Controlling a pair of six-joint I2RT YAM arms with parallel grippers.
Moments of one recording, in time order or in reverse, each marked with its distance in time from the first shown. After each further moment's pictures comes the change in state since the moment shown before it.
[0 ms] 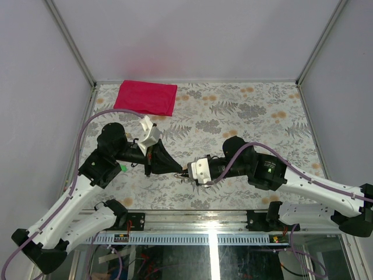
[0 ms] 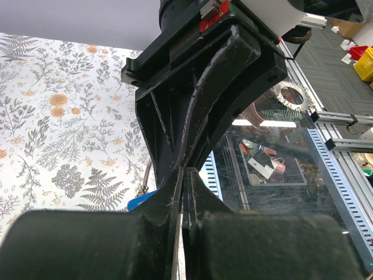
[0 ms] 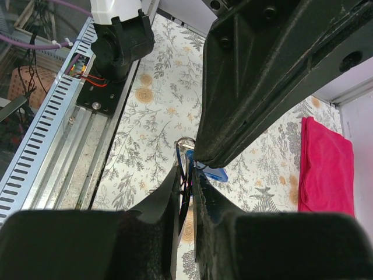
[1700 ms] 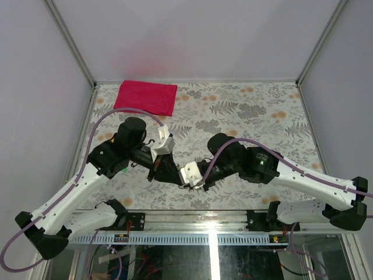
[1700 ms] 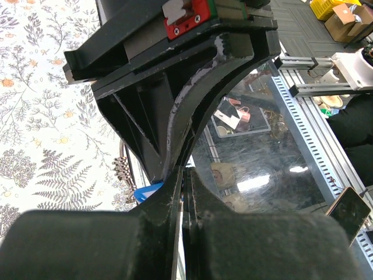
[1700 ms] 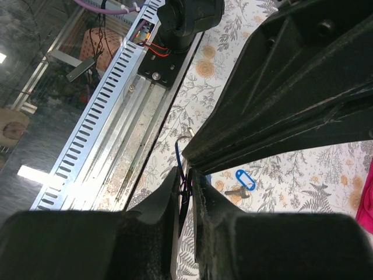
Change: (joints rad) left arm -0.098 0.151 0.151 -0.428 0.103 0.346; right arm 0.008 0.127 0.177 -0.321 -0.120 -0.050
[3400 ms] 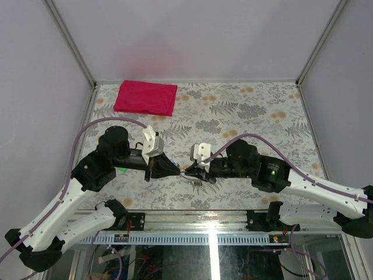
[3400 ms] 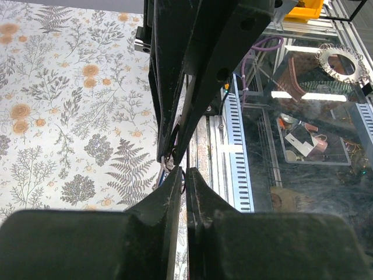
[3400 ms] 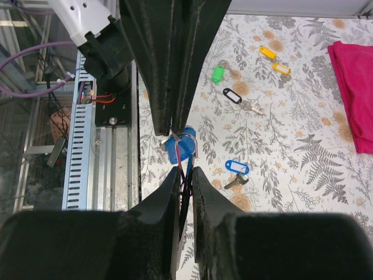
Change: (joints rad) left arm -0.010 -0.172 -0.056 0.095 -0.318 -0.077; right arm 0.000 -0.167 -0.205 0.309 0.286 0.436
